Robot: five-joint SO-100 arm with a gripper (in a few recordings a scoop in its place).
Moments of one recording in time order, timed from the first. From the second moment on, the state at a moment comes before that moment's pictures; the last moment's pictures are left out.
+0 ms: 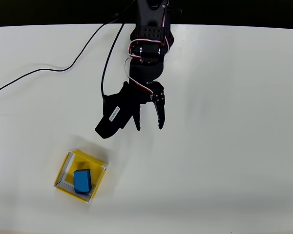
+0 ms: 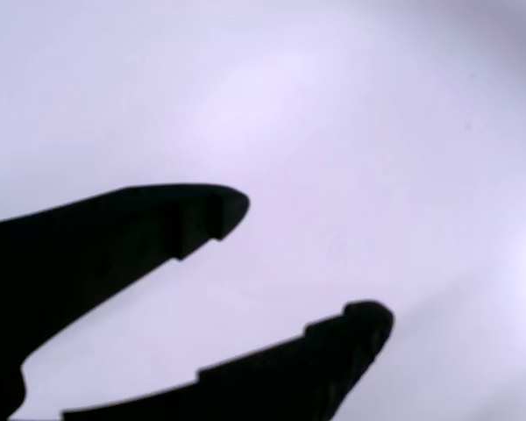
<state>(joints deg) -1.6 171.6 160.4 38.2 -105.7</state>
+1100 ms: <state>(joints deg) -0.6 190.0 178.6 70.4 -97.2</state>
